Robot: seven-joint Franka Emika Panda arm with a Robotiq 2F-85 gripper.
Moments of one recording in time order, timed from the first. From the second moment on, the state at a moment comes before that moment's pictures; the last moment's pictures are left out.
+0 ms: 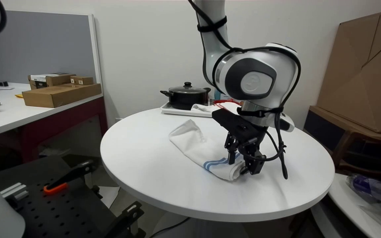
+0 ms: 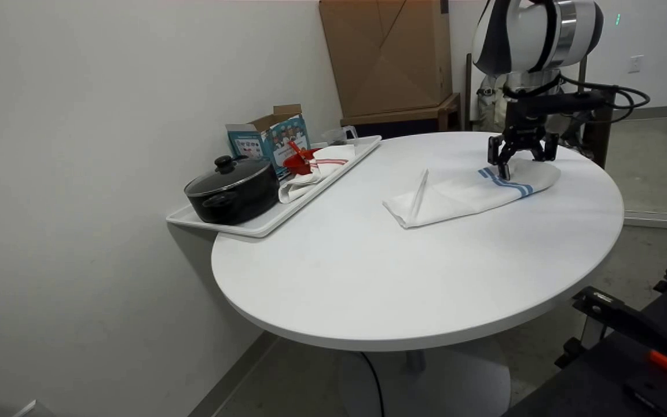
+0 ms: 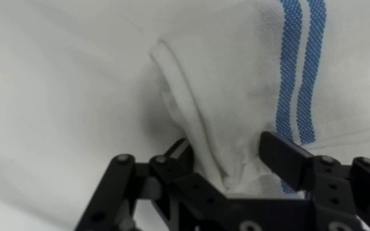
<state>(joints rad) -0.36 0.59 -0.01 -2.11 0.25 2.61 -0.18</state>
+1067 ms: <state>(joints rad) -0.39 0.34 -0.11 -2.27 0.25 2.52 -0.18</state>
